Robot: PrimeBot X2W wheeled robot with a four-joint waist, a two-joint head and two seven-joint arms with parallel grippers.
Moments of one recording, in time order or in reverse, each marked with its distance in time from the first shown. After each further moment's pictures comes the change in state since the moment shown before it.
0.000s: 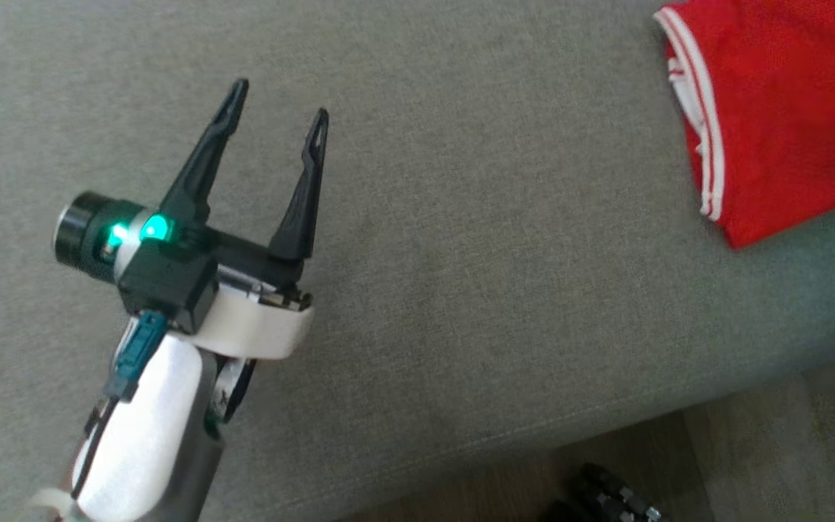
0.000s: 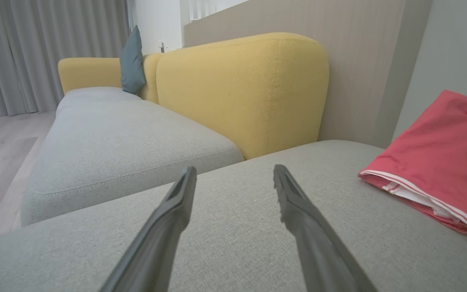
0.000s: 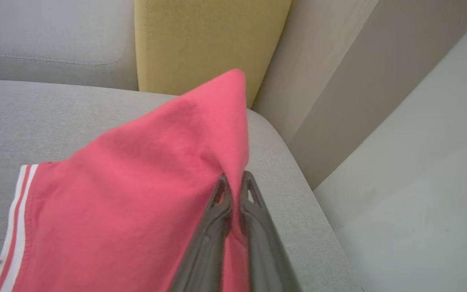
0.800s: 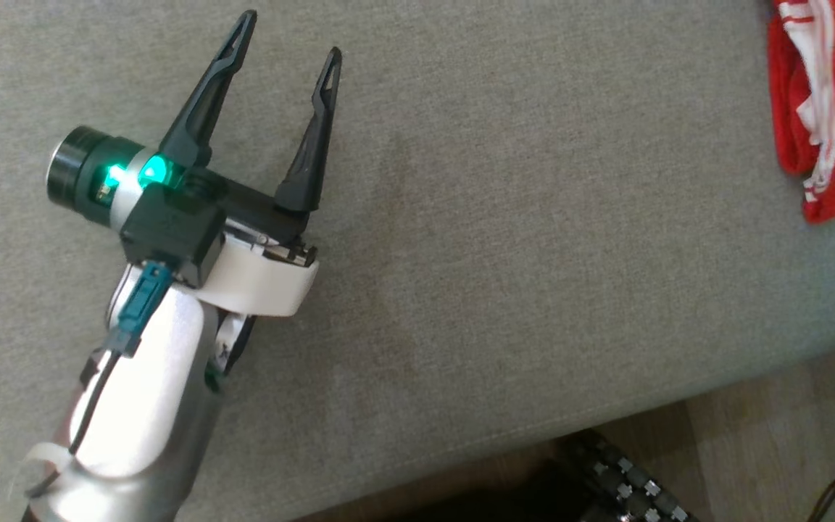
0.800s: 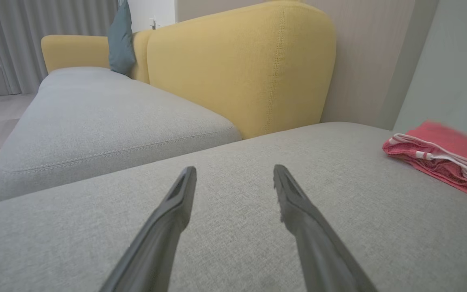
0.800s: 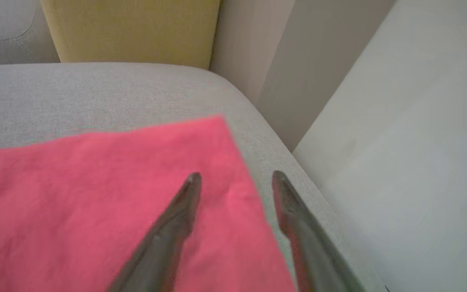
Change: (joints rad) left arm -0.129 0.002 -0.024 0.041 0.012 -0.023 0.000; right arm -0.153 0.070 -0.173 0.260 -0.057 0.000 -0.081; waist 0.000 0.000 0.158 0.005
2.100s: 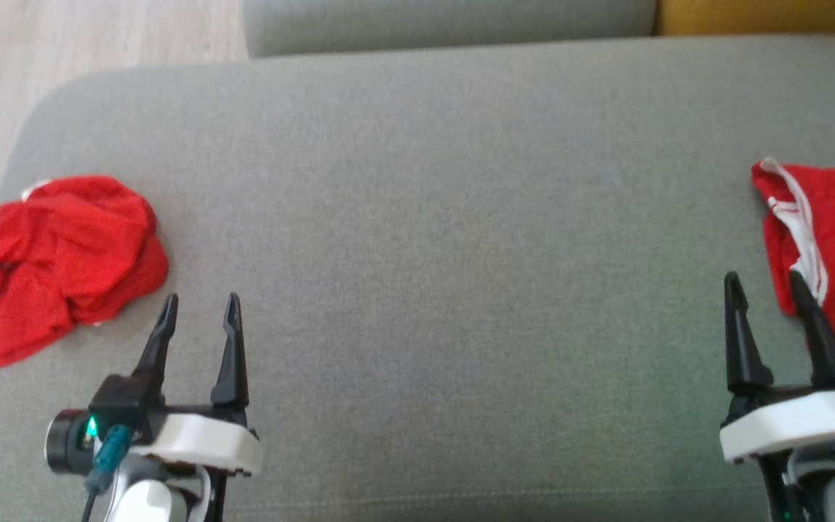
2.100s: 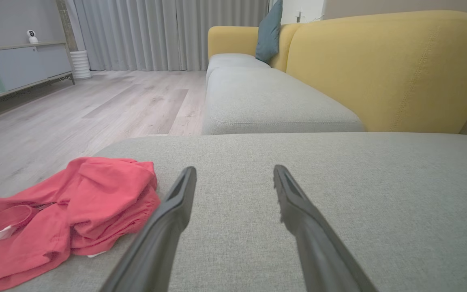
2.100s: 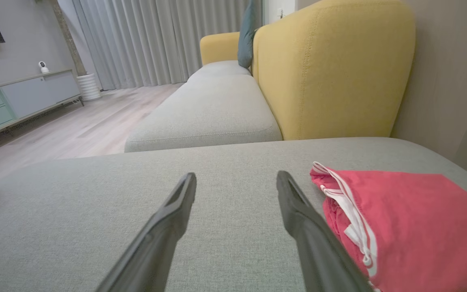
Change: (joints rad) left arm 0.483 -0.068 0.210 0.138 -0.107 0.079 0.000; right arm 0.746 0.423 0.149 -0.706 -0.106 0.000 -0.017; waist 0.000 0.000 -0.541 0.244
